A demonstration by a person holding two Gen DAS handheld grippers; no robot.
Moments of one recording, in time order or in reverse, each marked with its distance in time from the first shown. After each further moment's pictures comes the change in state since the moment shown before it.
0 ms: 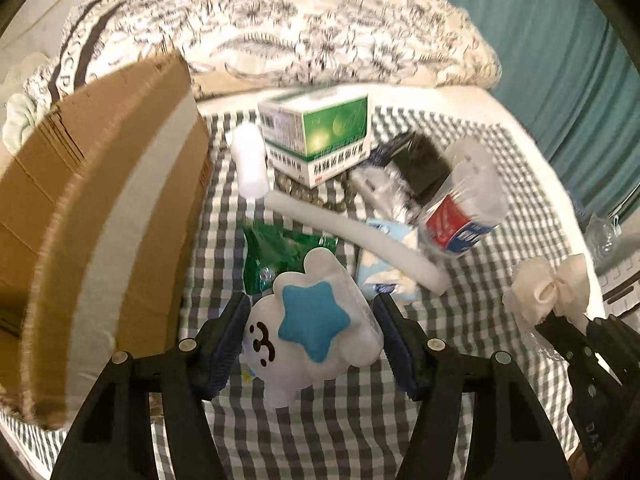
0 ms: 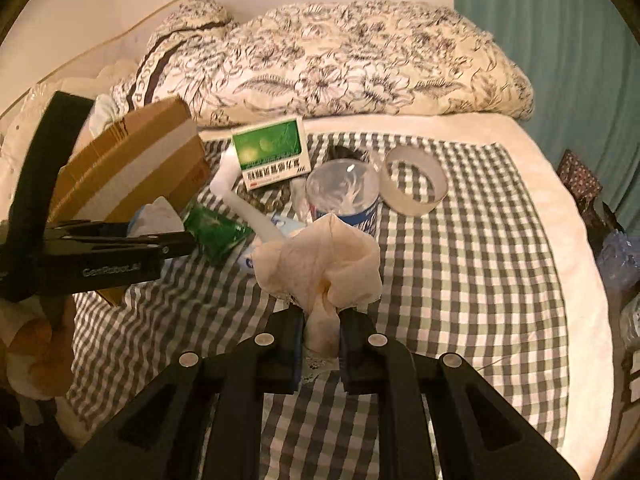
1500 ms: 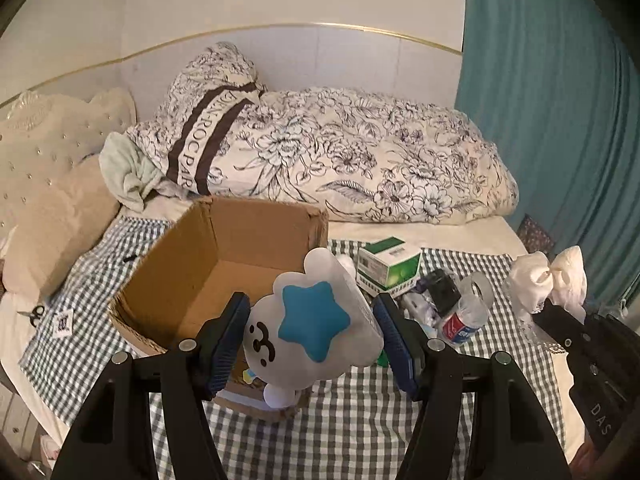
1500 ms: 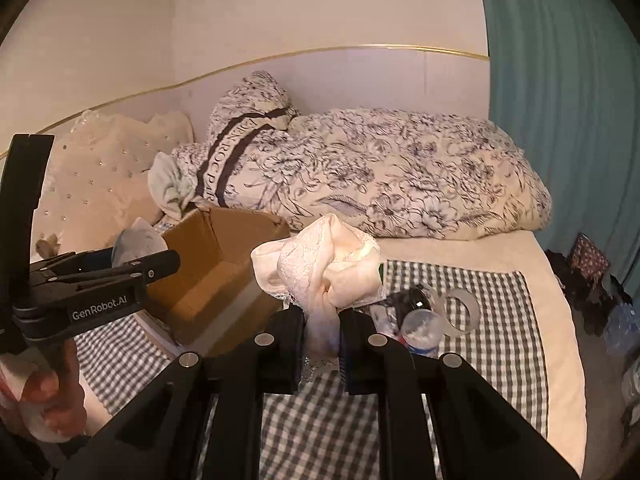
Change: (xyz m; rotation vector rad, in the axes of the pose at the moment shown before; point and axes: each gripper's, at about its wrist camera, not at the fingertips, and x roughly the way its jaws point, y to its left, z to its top) left arm -0.183 0.085 -0.007 -0.148 -0.372 0.124; right arm -0.109 0.117 0.067 -0.118 -0.273 0.080
